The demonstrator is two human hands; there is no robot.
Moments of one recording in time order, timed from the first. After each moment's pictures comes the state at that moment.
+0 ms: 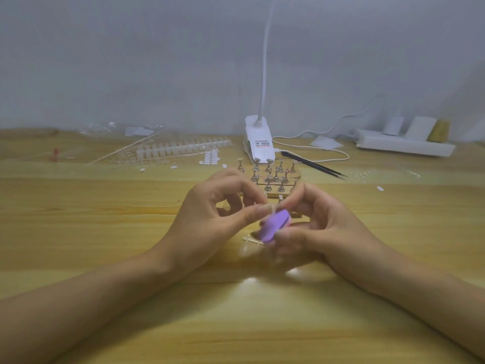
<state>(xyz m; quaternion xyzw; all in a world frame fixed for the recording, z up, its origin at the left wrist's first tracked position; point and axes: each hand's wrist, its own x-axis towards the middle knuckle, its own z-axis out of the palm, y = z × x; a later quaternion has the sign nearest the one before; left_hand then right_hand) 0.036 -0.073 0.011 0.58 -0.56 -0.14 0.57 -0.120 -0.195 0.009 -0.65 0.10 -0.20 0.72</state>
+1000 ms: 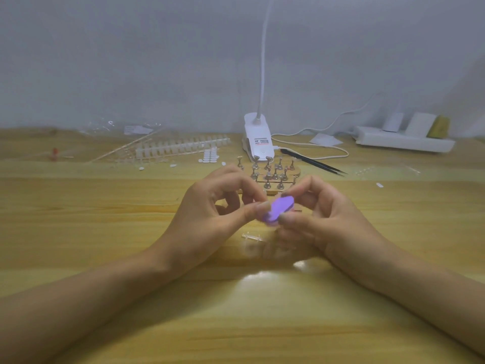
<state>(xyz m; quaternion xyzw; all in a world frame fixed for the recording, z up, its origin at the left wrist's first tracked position) 0.035 -0.071 0.011 0.58 -0.58 -0.12 0.57 -0.119 -0.196 0.008 -0.62 0.11 -0.23 0.74</state>
